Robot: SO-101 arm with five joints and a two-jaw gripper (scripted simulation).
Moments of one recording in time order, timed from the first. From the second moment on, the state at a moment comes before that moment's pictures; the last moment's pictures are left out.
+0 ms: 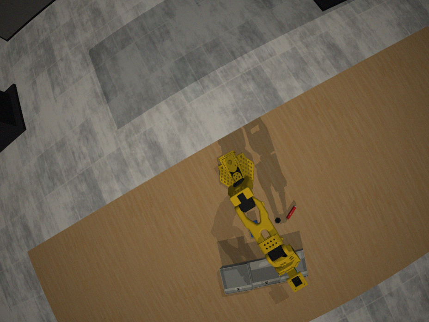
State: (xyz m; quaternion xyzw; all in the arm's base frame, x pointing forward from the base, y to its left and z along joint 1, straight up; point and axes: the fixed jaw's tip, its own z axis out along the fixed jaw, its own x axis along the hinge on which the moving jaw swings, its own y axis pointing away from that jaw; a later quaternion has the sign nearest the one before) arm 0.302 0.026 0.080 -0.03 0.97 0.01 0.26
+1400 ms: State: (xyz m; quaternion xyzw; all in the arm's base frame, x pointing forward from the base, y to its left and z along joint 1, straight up) arm 0.285 0.025 0.119 -0.03 0.97 0.01 0.25
